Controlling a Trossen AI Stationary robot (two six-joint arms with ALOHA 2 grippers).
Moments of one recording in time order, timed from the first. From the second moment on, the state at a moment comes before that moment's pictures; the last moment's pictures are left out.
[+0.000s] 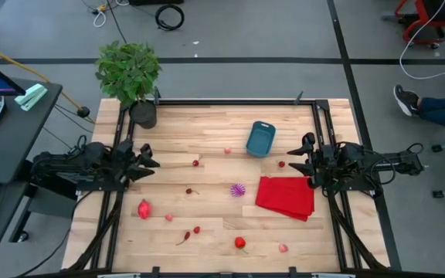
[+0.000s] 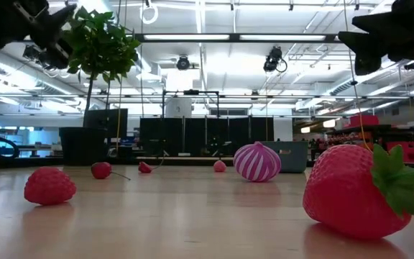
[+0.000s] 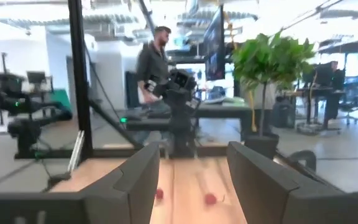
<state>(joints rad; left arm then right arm) -0.05 0.01 0.07 0.26 0.14 -0.57 0.05 0.05 0.03 0.26 0.04 0.04</state>
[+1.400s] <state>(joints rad) -0.05 0.31 0.72 0.11 0.08 -0.51 0.05 1.40 1.44 -0.53 -0.16 0.40</state>
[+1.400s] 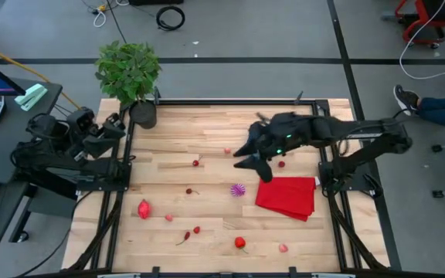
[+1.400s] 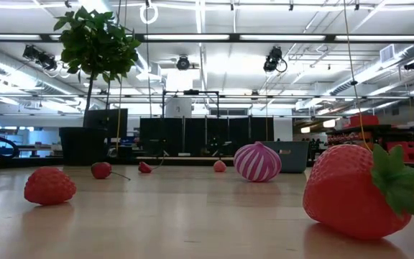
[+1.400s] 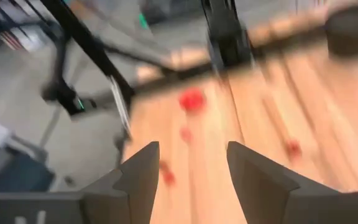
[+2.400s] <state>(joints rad) -0.05 0.33 0.72 0.06 0.00 -0.49 0.12 1.51 1.43 -0.85 0.05 0.68</state>
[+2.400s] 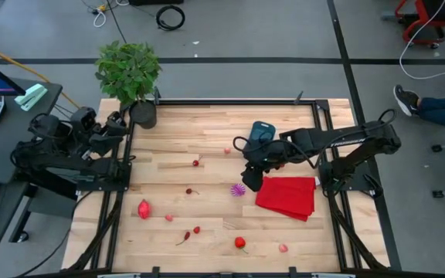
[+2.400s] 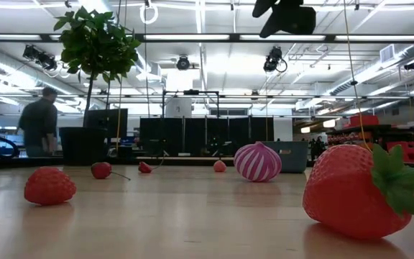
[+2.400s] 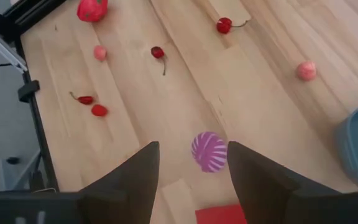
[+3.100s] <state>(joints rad) -0.05 0.48 0.72 0.04 -0.09 -0.38 0.12 1.51 1.43 -0.73 0.06 0.71</state>
